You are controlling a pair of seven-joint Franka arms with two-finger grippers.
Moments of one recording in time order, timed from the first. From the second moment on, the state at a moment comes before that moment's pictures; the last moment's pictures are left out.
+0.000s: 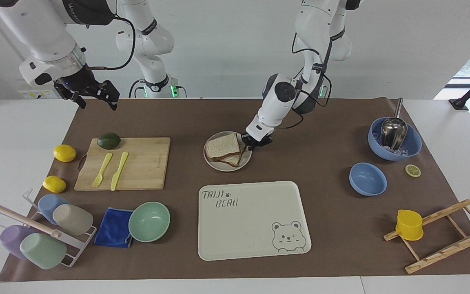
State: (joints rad) left arm -0.63 0.19 -0.03 -2.13 -0.35 2.38 -0.41; right arm 0.02 0.01 -0.05 -1.55 0.01 1.44 0.06
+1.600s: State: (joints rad) left arm -0.39 0.58 -0.01 -1.45 -0.35 2.12 -0.41; right arm 0.02 0.01 -0.05 -1.55 0.01 1.44 0.06
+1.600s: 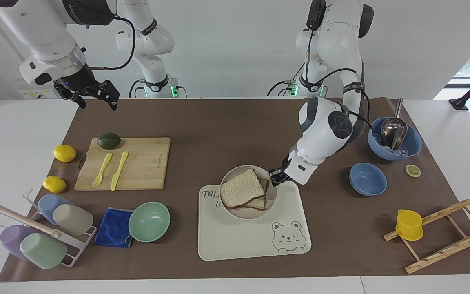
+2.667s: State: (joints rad) left arm -0.39 0.59 -0.01 -1.55 -0.35 2.28 -0.41; right arm 0.02 0.01 -0.05 -1.55 0.01 1.44 0.06
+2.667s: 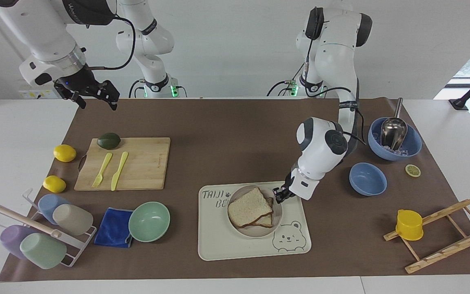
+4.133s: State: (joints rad) left arm -0.30 0.48 0.03 -1.50 -0.27 2.05 -0.41; right arm 0.02 0.01 -0.05 -1.55 0.01 1.44 0.06
